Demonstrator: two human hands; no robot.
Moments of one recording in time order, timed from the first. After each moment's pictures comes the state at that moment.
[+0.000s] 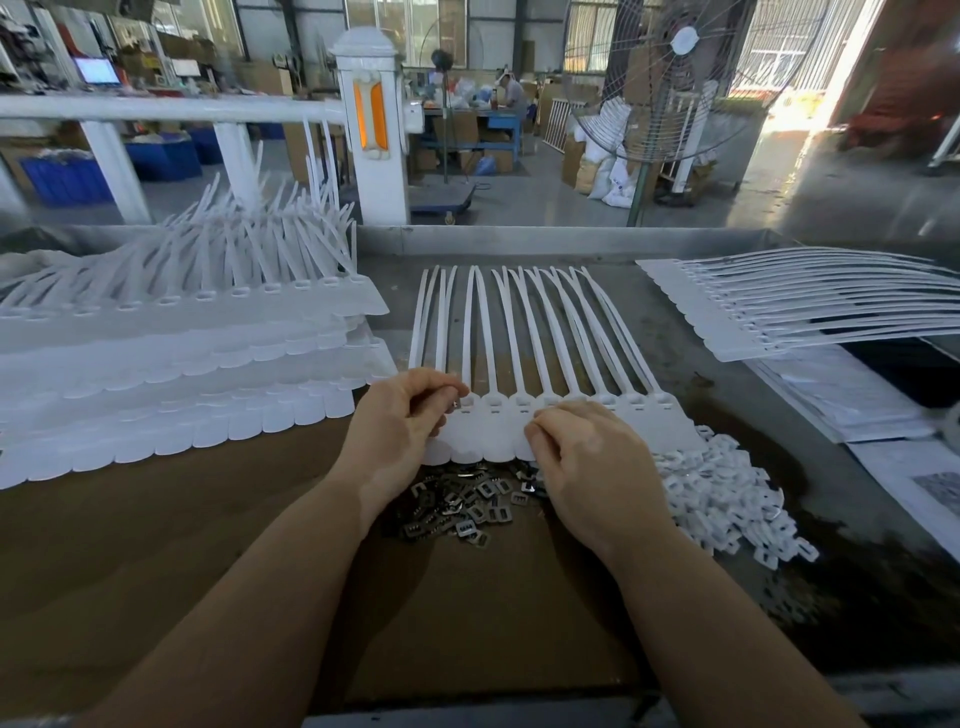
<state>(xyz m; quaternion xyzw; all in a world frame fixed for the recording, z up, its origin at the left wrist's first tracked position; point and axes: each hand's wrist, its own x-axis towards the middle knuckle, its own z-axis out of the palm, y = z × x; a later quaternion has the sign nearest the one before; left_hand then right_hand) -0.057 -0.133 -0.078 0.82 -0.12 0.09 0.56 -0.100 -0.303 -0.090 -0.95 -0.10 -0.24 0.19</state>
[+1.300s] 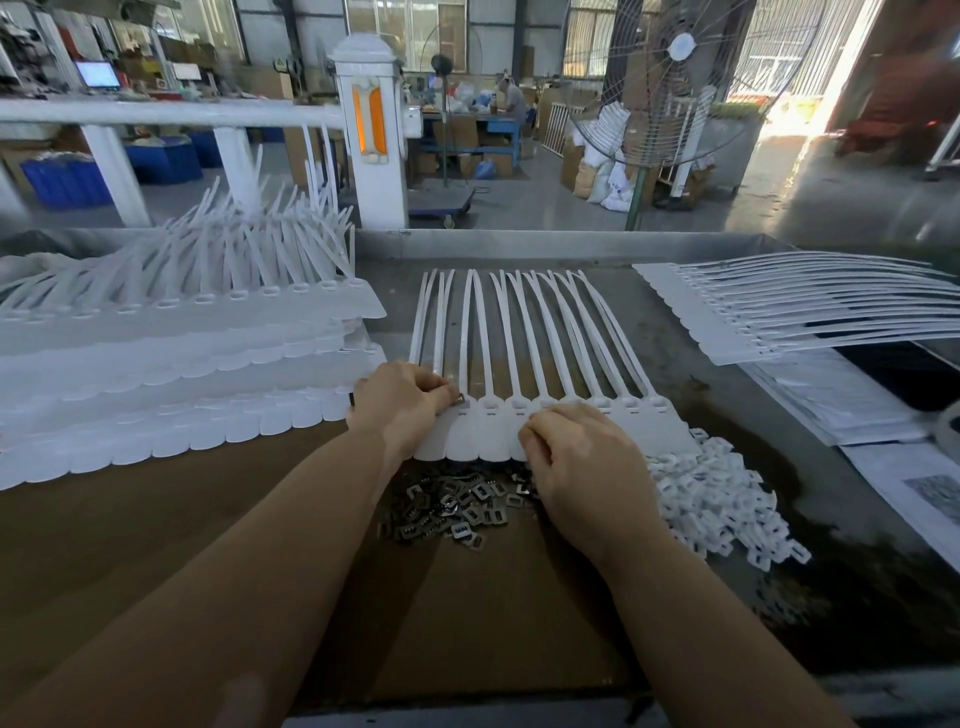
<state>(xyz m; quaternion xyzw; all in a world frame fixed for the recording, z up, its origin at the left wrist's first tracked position) -0.017 -0.139 -0.079 0.90 0.02 0.03 0.43 -0.101 -0.301 -0.088 -0.95 -0.10 -0.25 0.18</state>
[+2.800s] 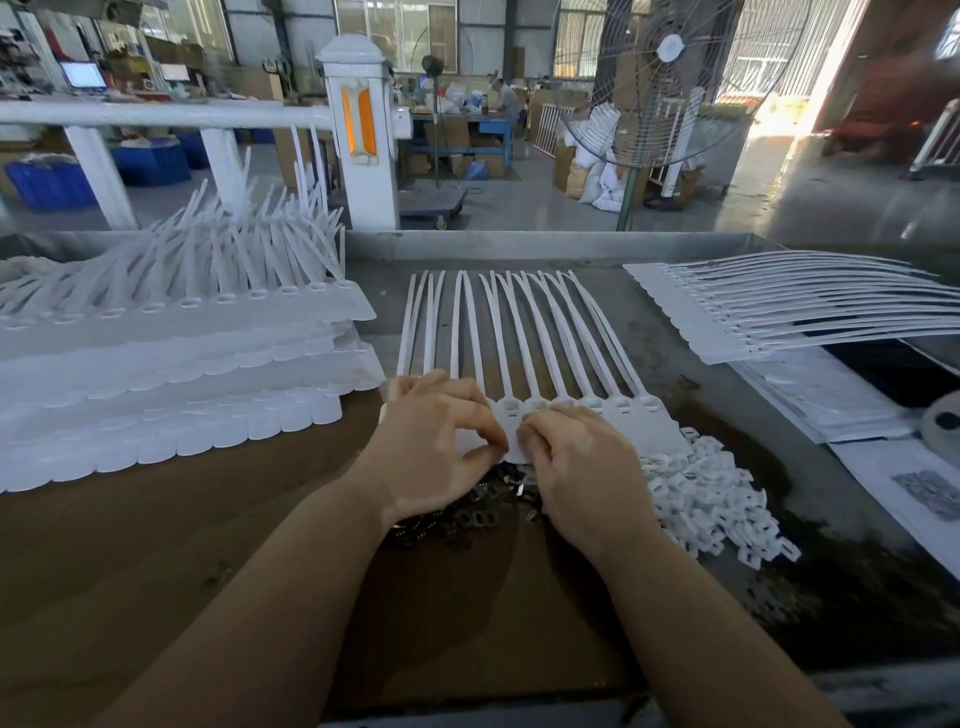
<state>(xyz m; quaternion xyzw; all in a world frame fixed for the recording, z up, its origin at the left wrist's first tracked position) -0.061 -0.149 -0.070 0.90 -0.31 0.14 0.26 -0.100 -0.304 -0.088 -0.93 -0.09 -0.26 0.23</state>
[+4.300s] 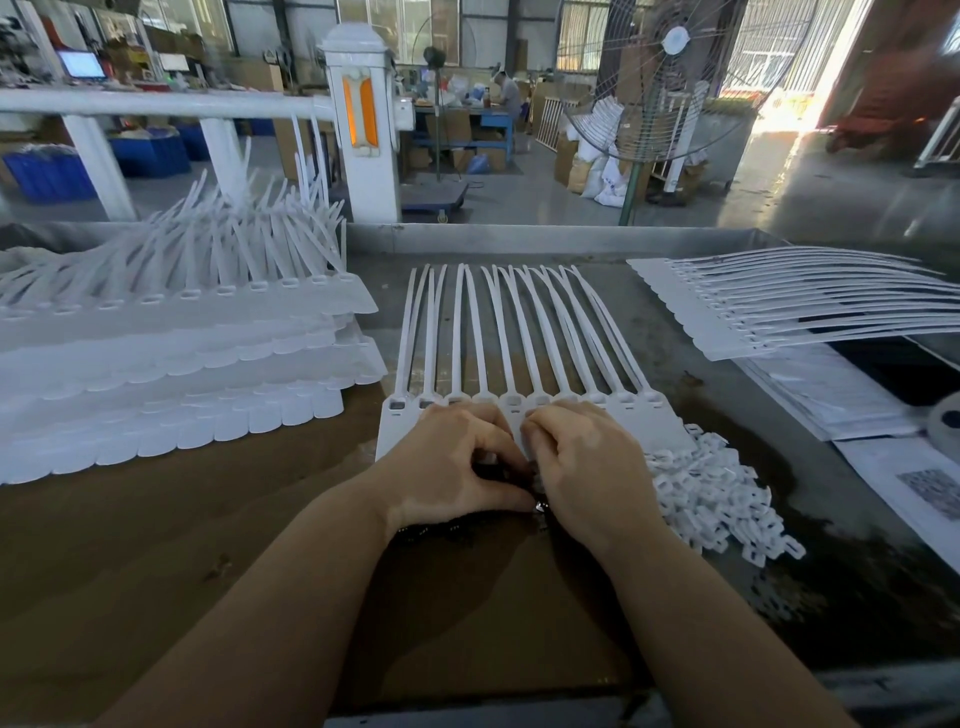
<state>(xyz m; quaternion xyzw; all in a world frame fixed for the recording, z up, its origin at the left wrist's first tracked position) -0.064 -0.153 -0.073 0.87 -0.36 -0.02 0.33 -0.097 -0.306 -0.091 -0.93 -0.08 -0.27 0.25</state>
